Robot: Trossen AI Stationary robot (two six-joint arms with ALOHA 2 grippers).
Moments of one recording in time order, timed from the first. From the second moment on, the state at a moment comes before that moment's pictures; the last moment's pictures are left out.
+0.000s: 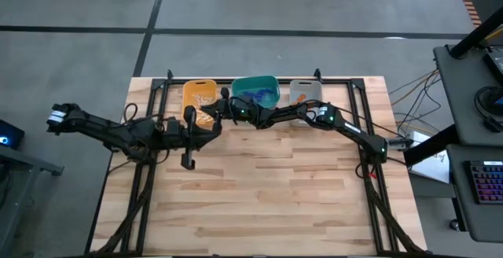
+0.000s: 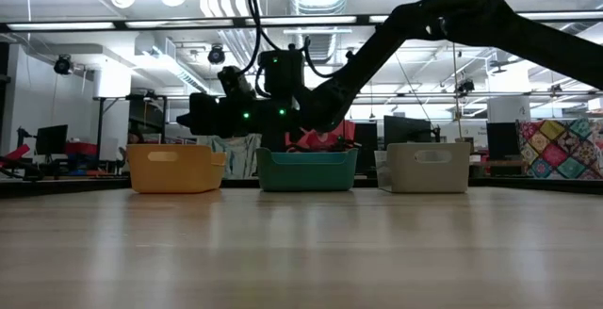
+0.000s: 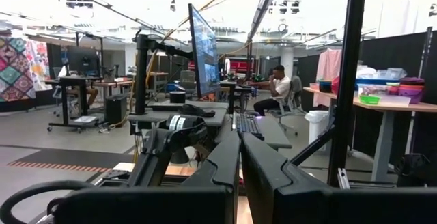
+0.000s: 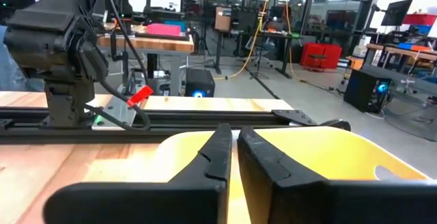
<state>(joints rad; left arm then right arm) -0.23 0.85 0.54 0.56 -0.28 0.01 -0.27 2.55 1.80 0.82 -0.13 -0.11</state>
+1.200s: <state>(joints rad) -0.24 0.79 0.53 0.29 -0.32 0.01 -0.24 2.24 1.47 0.90 -0.22 -0.23</state>
